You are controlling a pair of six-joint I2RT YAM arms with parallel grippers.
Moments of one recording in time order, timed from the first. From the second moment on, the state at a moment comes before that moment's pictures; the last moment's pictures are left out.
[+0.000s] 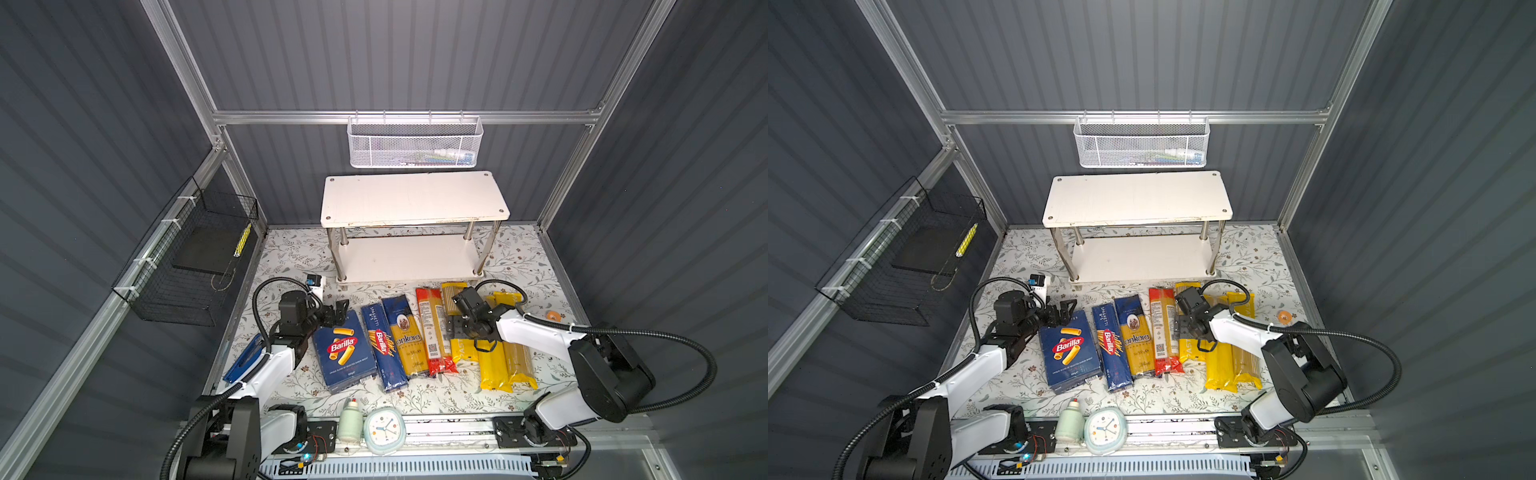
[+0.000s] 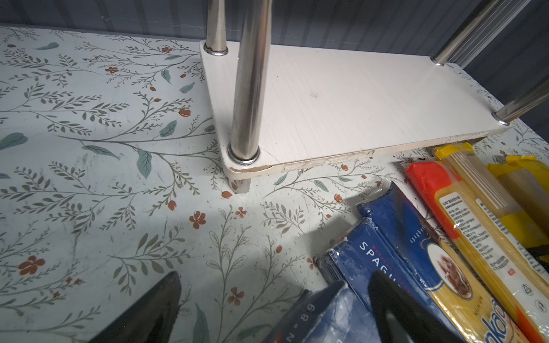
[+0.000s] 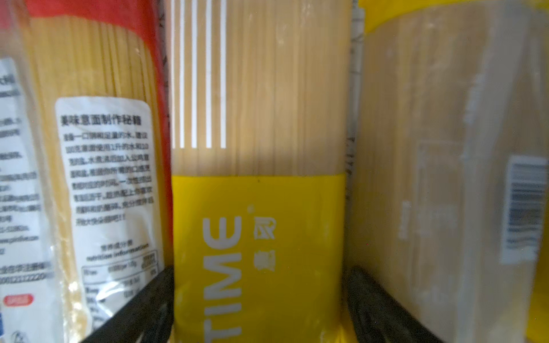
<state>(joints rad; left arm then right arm) -0.11 1.15 0.44 0.19 0.31 -0.06 0.56 1.49 0.74 -0.42 0.18 0.53</state>
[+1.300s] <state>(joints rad) -0.11 1.15 0.44 0.19 0.31 -0.06 0.54 1.58 0.82 -0.43 0.18 0.55</state>
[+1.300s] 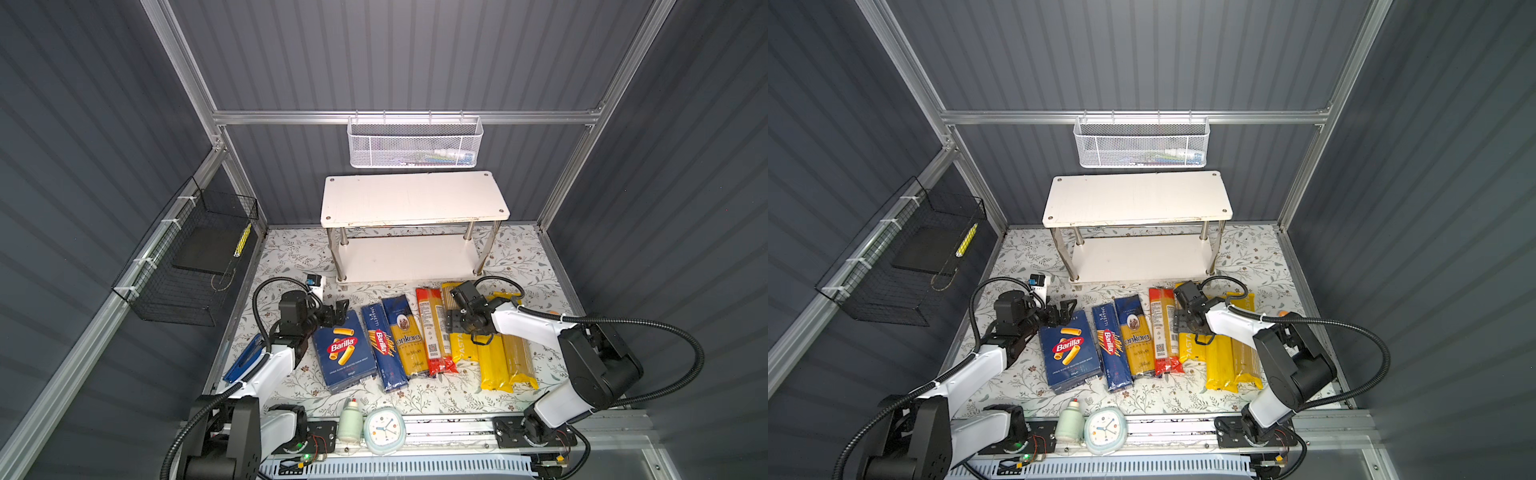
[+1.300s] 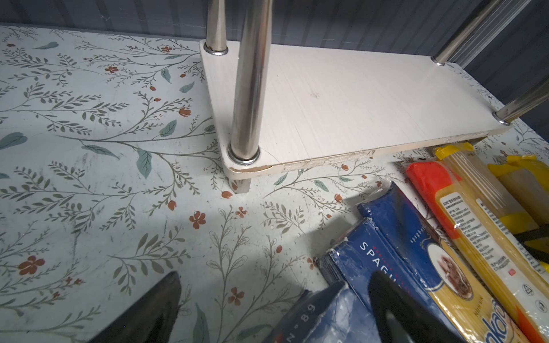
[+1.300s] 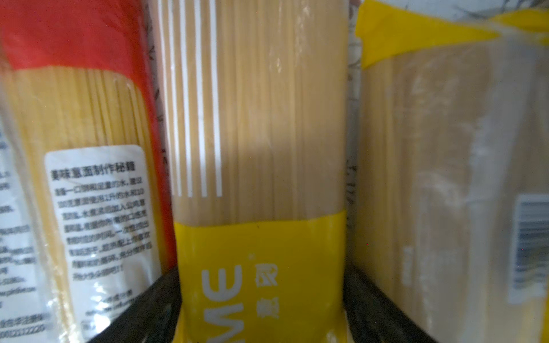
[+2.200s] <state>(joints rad) -0.11 1.16 0.44 0.19 0.31 -0.06 0.56 1.65 0.85 -0.43 0.24 0.55</state>
